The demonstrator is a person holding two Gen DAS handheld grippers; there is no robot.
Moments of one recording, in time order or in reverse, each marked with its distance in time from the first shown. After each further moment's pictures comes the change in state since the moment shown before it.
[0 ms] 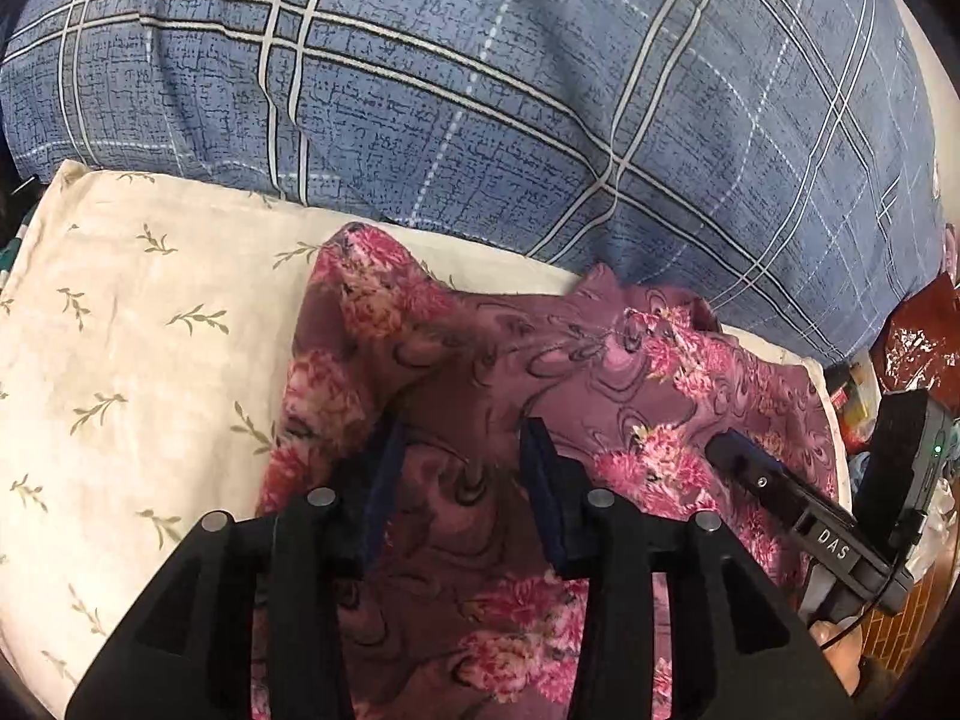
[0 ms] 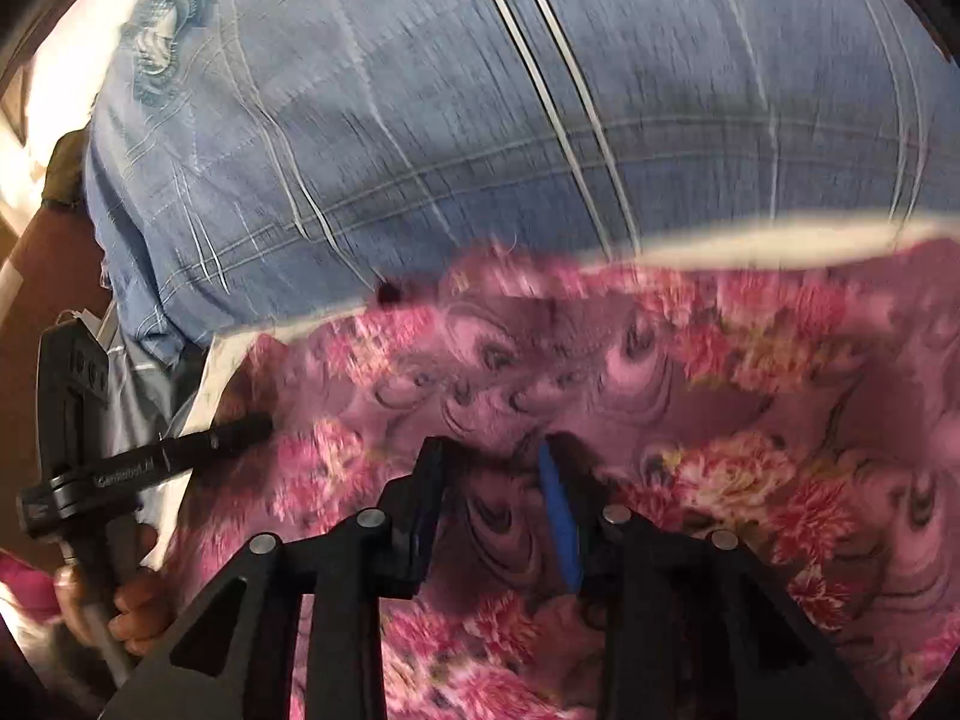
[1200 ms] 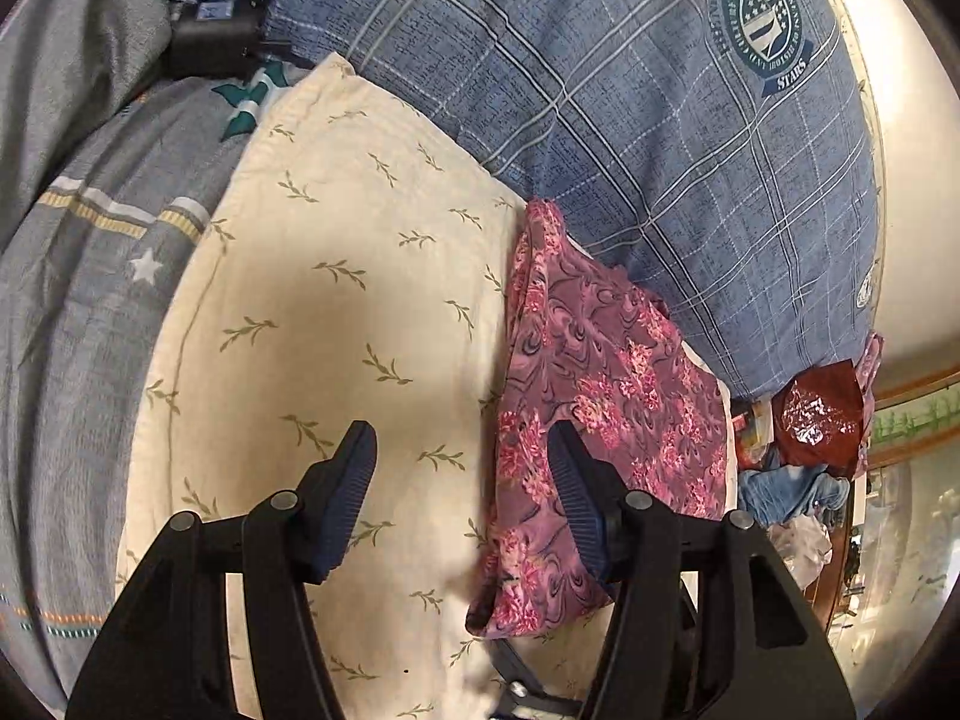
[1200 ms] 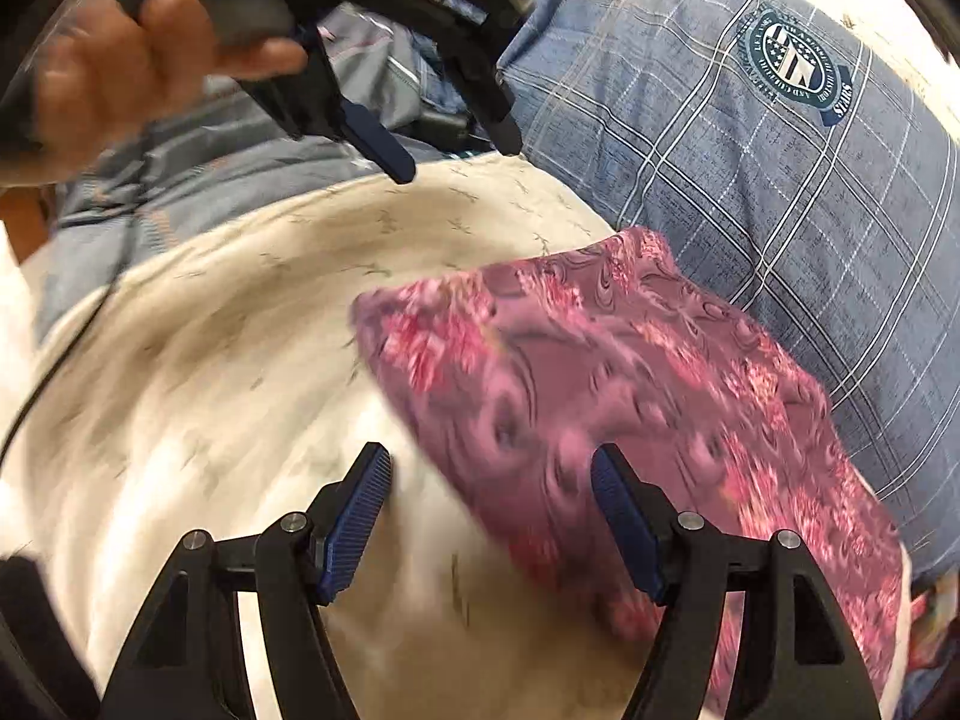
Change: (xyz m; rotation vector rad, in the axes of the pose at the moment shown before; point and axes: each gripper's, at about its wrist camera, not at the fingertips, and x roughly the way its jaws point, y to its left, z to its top) left arm -0.122 0.124 -0.048 -0.268 0.066 -0.190; right arm -0.008 0.246 -0.199 -0.893 -0.057 -0.236
